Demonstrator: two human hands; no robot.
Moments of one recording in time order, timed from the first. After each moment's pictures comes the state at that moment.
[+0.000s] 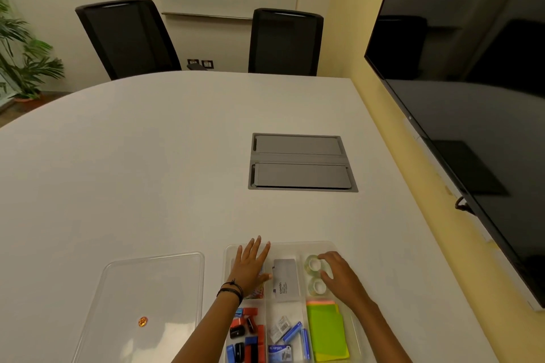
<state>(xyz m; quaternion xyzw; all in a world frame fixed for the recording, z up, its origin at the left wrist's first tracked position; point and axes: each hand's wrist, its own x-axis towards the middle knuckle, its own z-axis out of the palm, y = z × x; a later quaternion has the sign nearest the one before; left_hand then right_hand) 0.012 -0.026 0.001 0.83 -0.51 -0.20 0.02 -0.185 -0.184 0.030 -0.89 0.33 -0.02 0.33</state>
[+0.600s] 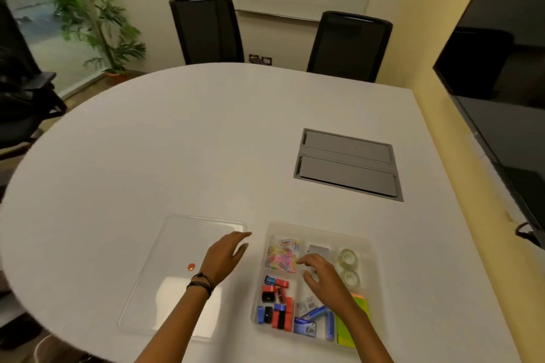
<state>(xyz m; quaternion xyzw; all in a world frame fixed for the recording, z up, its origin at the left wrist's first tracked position) 0.030 0.123 0.042 0.89 -0.36 -0.09 0.28 -0.145 -0.078 0.055 -0.90 0.17 -0.01 0.41</state>
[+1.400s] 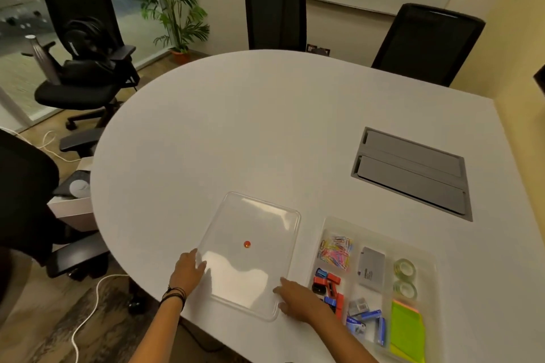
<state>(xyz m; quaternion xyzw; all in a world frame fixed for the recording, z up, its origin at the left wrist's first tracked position) 0.046 0.325 -0.019 0.92 0.03 -0.24 0.29 -0.080 0.073 0.014 -0.94 -0.05 0.31 0.15</state>
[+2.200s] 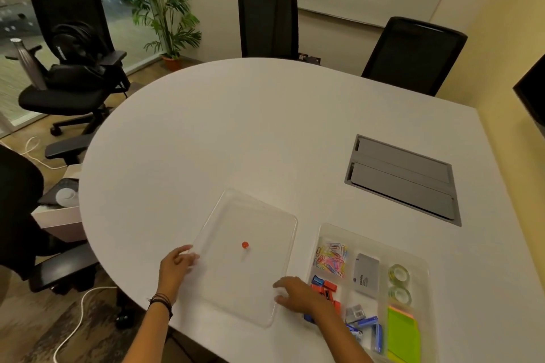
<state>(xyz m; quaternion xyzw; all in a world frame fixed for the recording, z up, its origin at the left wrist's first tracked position) 0.062 0.333 -0.008 0.74 0.14 -0.14 0.64 -0.063 0.062 0.031 -0.90 0.07 0.32 0.29</state>
